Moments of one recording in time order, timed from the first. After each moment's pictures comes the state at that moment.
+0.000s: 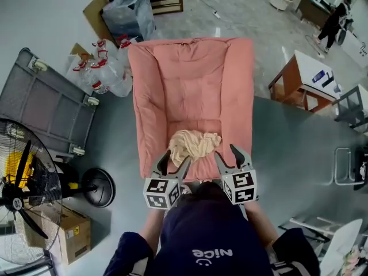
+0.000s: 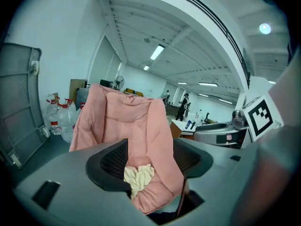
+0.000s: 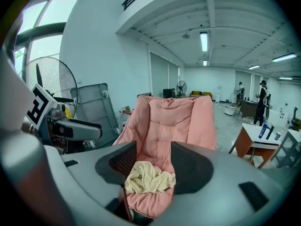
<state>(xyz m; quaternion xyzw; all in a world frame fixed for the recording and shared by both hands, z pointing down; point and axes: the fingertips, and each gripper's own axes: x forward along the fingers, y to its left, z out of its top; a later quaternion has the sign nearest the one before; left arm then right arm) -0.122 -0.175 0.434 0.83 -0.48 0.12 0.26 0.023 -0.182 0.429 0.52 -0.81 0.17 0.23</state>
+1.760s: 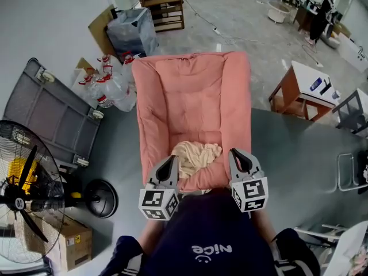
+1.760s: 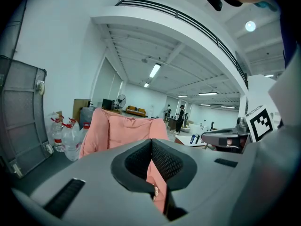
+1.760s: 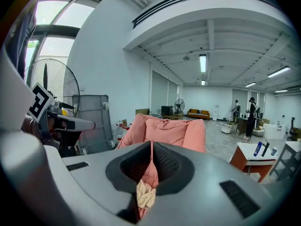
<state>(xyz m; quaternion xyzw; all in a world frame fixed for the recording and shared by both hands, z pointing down) -0.125 -0.158 0.350 0.83 -0.53 0.04 0.18 0.054 -0.165 0.350 0.55 -0.82 0.08 0.16</state>
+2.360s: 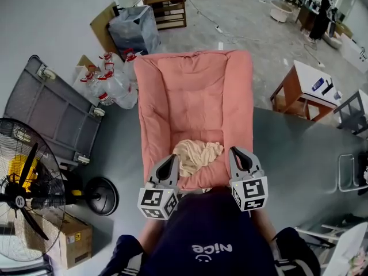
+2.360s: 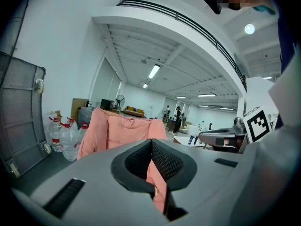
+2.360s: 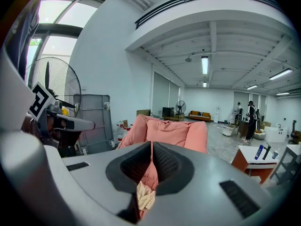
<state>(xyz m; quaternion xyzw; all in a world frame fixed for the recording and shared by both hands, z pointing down) -0.129 -0.157 0.351 0.84 -0.52 0.04 0.18 0.046 -0.167 0.349 0.54 -0.82 0.07 0.16</state>
